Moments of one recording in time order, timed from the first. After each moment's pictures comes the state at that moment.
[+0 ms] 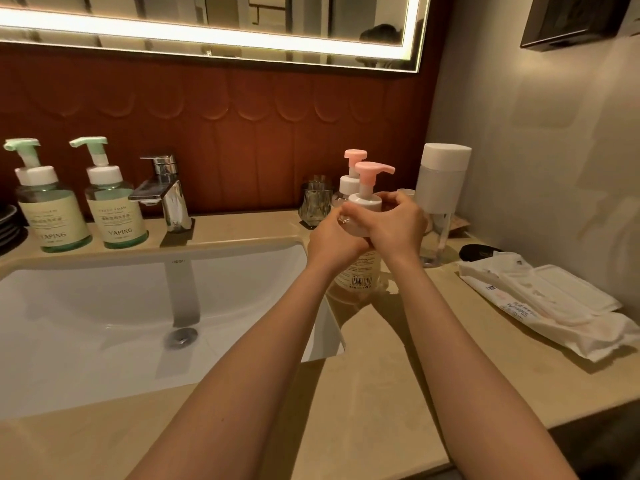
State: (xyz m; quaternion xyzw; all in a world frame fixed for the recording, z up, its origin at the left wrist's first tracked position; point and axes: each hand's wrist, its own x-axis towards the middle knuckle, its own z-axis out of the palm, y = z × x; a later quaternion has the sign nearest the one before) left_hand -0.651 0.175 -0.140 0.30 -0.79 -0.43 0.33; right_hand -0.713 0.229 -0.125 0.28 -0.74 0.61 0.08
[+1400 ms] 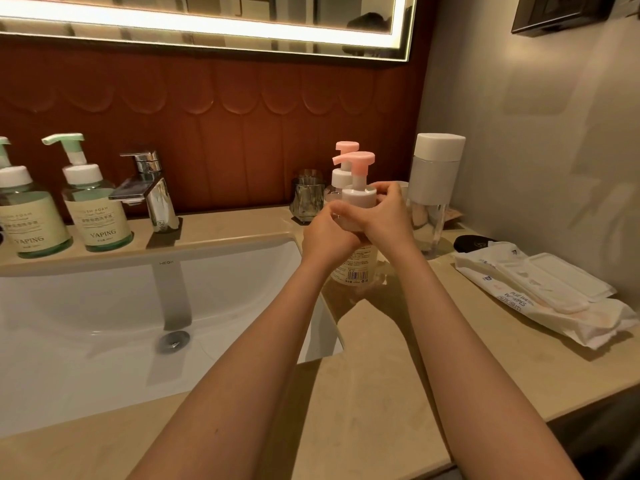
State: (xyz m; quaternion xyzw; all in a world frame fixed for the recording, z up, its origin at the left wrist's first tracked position) left_hand -0.655 0.171 -0.143 0.28 -0.78 -0.44 0.34; right_hand -0.723 0.224 -0.128 0.35 -0.71 0.61 -0.03
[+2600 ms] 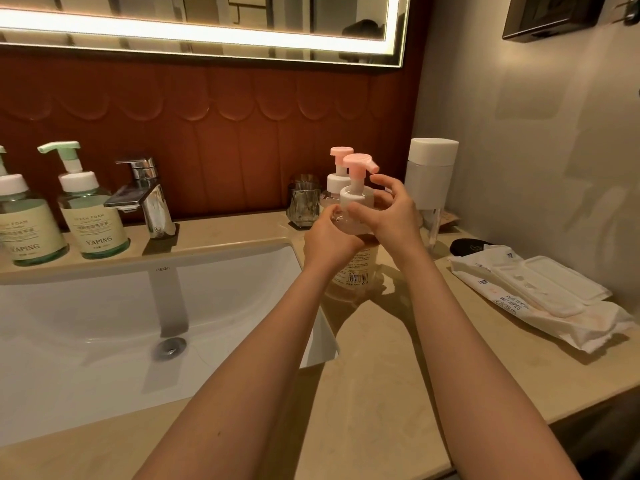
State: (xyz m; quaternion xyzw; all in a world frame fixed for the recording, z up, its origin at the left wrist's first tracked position) left_hand -0.663 0.173 -0.145 0.28 -0.77 -0.45 0.35; right_hand -0.735 0.234 -0.126 0.36 -0.67 0.65 -0.02
